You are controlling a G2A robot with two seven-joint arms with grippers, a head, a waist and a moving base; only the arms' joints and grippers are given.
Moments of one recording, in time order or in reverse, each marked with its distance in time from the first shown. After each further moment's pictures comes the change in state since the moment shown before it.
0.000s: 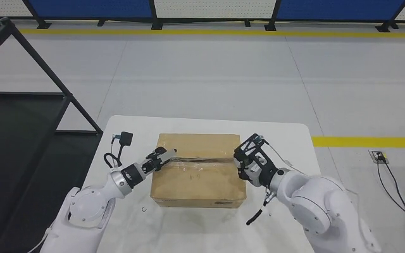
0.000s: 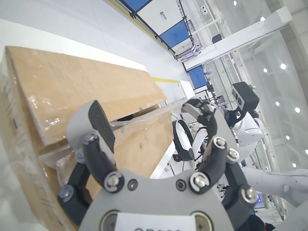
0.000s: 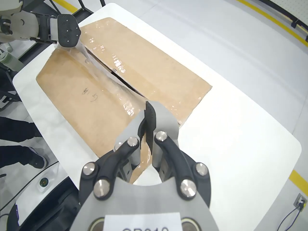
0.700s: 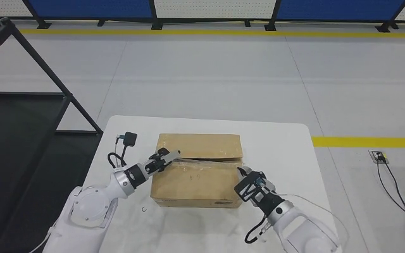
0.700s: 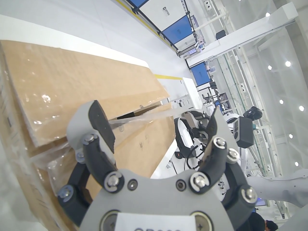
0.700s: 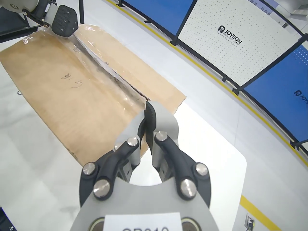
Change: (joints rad) left arm -0.008 -0.008 0.016 -0.002 0.029 0.020 -0.007; right arm -0.328 0.032 -0.011 -0.084 -0.550 -0.057 -0.584
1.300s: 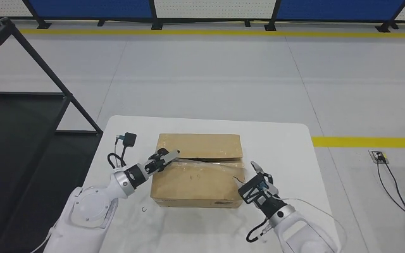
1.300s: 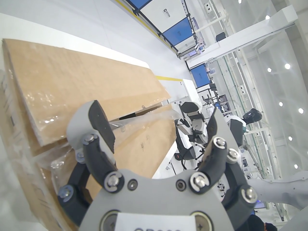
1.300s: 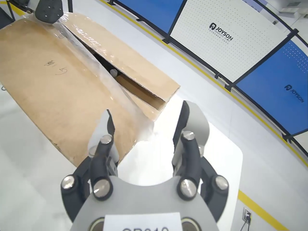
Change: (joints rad) left arm 0.007 -0.006 -0.006 0.004 0.003 0.000 0.003; right arm -0.050 0.013 -0.018 0.062 -0.091 0.112 -0.125
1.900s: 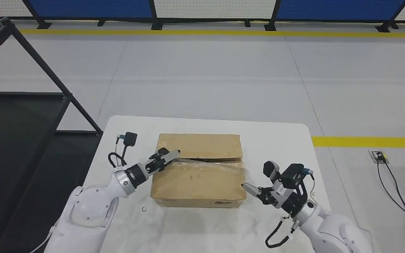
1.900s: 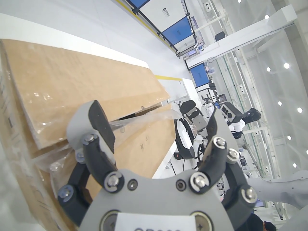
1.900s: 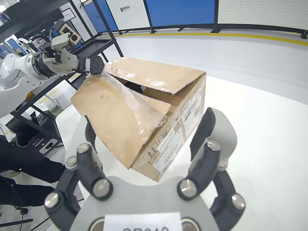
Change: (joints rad) left arm -0.011 -0.007 0.002 0.012 0.000 -0.002 -0.010; right arm -0.029 0.031 0.223 0.069 0.714 -0.316 -0.011
